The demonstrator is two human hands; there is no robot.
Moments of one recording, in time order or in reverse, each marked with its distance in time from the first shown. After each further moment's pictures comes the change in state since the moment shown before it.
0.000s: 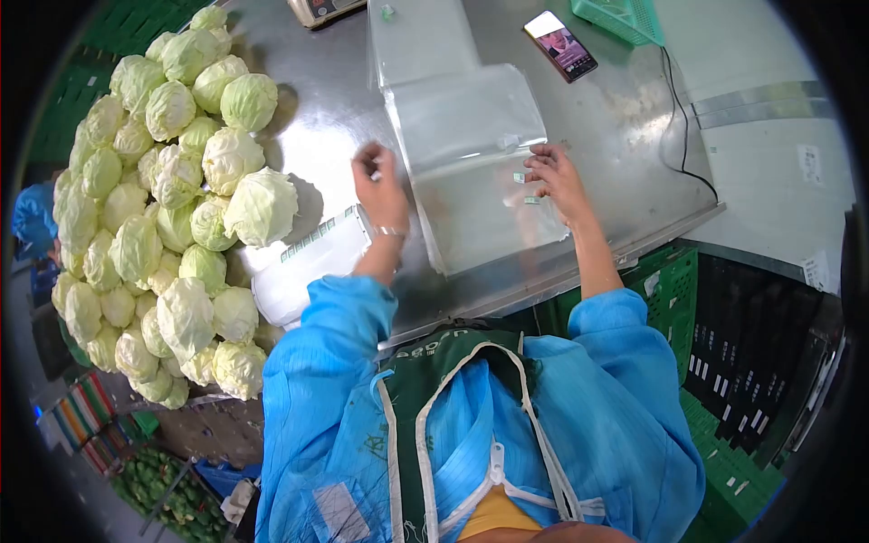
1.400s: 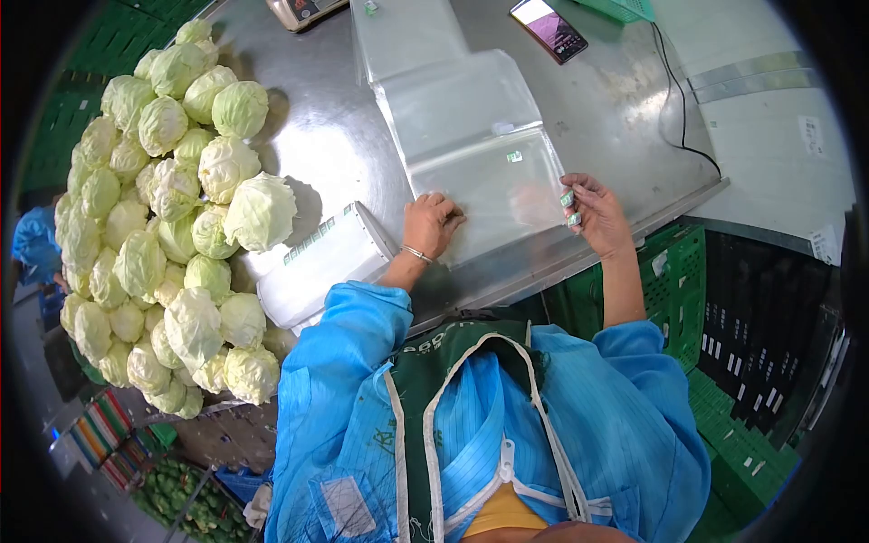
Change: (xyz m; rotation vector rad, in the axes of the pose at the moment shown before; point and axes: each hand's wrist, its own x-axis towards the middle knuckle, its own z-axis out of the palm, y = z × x) left_hand -0.059 -0.047 -0.021 0.761 -0.867 0.460; right_hand -0.086 -0.008 -0.034 0.535 -0.072 0.102
